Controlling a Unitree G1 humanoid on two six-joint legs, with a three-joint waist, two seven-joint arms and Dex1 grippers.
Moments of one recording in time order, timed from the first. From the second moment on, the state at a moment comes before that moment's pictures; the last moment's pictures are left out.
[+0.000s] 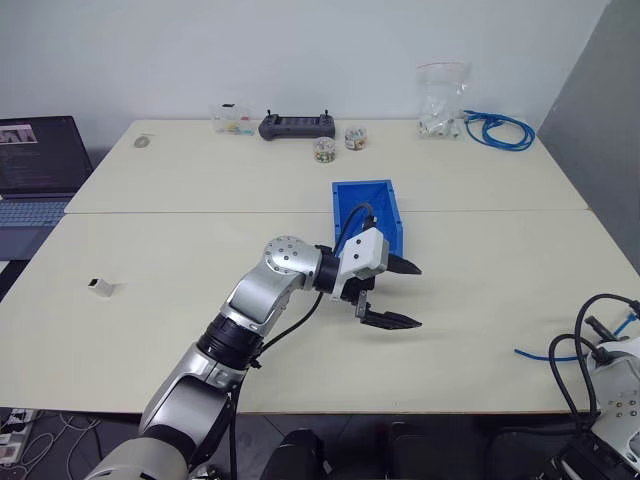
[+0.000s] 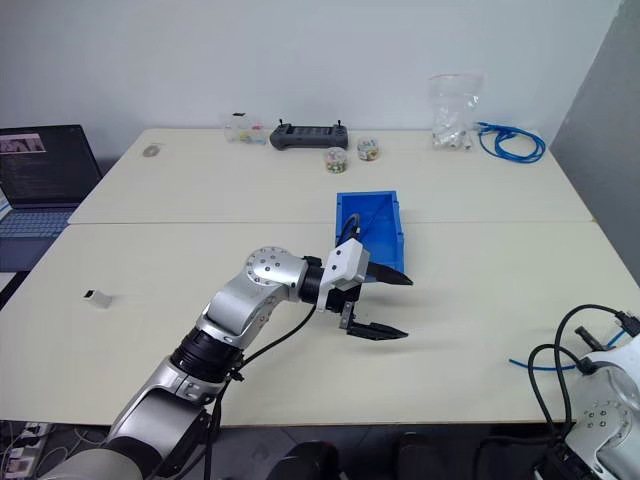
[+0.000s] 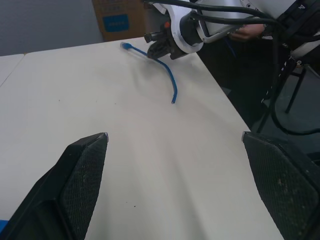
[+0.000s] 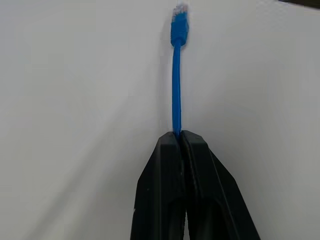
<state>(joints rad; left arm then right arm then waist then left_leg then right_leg) -0.70 0.32 -0.39 0.07 -0.27 0.30 -1.24 -0.18 -0.13 -0.87 -0.47 0.33 1.07 -0.22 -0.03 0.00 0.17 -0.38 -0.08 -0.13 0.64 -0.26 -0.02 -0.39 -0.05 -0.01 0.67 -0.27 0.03</state>
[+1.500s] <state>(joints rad) 0.06 0.75 0.16 -0.12 -0.29 0.21 -1.00 -0.74 -0.43 0.56 0.25 -0.02 0.10 1.25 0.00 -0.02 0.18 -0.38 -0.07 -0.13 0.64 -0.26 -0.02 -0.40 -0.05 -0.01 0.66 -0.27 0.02</state>
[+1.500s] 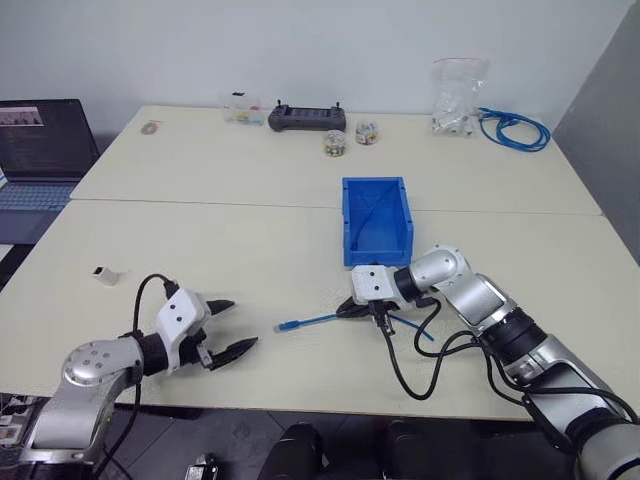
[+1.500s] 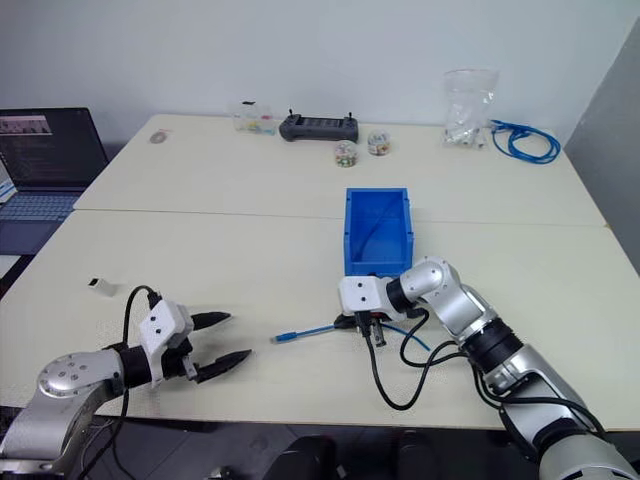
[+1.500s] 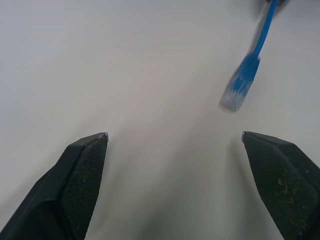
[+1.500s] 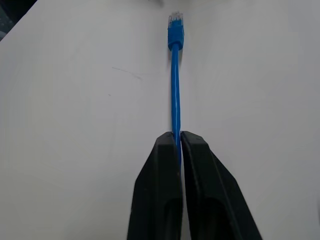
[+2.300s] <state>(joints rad) -0.10 0.76 -0.03 0.00 -0.15 0.06 -1.05 -0.53 -0.57 0.38 -0.24 0.18 0.50 1.23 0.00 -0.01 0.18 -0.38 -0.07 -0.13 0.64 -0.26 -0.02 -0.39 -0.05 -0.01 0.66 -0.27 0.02</state>
